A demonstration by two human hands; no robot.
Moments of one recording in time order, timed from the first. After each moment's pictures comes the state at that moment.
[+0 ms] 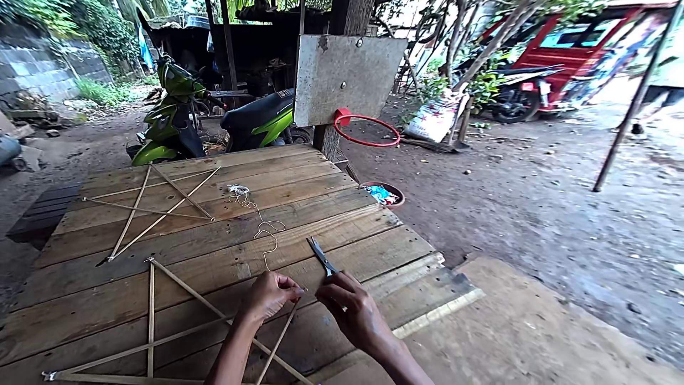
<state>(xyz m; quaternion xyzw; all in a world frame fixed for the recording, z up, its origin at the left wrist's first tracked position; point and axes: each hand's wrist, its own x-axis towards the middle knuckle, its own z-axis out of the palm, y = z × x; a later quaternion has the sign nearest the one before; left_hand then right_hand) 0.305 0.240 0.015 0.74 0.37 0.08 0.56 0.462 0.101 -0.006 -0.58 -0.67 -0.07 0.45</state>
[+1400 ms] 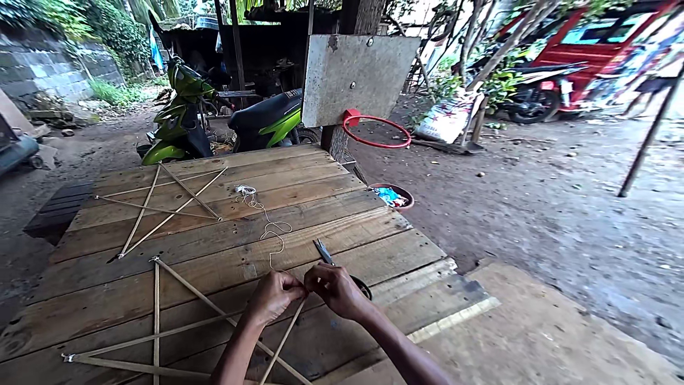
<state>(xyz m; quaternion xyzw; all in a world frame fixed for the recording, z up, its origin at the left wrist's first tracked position) 0.302 0.246 0.007 0.78 0.32 0.12 0.53 0.479 0.150 -0.007 -0.55 -0.70 0.17 0.43</state>
